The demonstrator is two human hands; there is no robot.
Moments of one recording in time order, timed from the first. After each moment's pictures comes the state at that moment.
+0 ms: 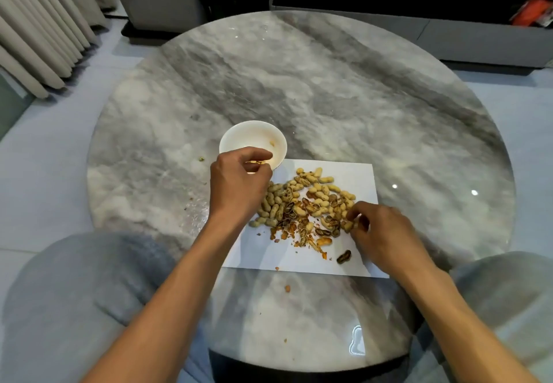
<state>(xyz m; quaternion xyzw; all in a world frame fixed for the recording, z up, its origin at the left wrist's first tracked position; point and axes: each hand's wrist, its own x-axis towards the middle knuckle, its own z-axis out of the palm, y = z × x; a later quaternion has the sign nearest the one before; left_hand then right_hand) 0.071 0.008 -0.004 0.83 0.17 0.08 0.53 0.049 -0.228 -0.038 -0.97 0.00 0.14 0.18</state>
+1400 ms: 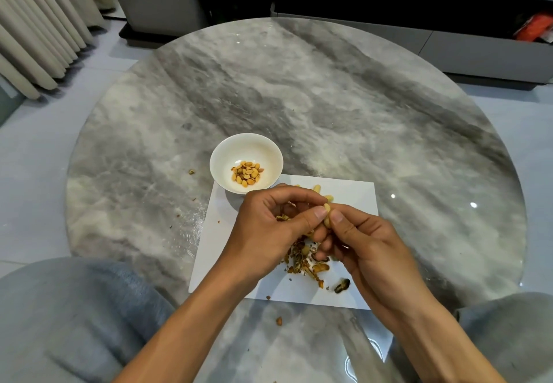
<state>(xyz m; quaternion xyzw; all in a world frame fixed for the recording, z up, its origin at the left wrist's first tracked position) 0.050 -0.025 0.011 0.69 0.06 -0.08 0.71 0.045 -0.182 0.010 -0.61 0.07 0.20 0.76</state>
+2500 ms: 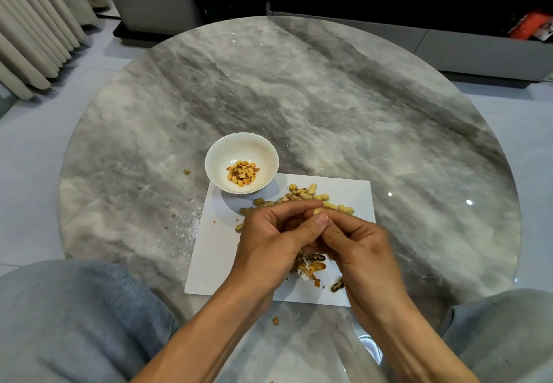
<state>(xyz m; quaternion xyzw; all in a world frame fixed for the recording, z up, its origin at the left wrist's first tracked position) 0.036 -0.046 0.005 0.60 0.14 -0.10 0.78 0.035 -0.172 -0.006 -0.65 0.10 0.12 0.74</state>
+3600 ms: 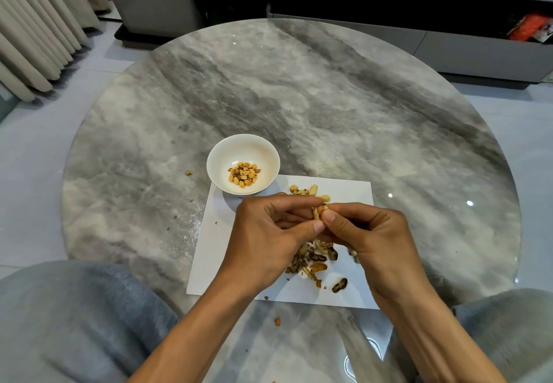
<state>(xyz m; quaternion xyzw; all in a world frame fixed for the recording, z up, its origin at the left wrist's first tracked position) 0.043 -0.032 0.010 0.71 0.06 -0.04 0.70 0.051 -0.187 0.008 -0.66 0.10 0.11 0.74</state>
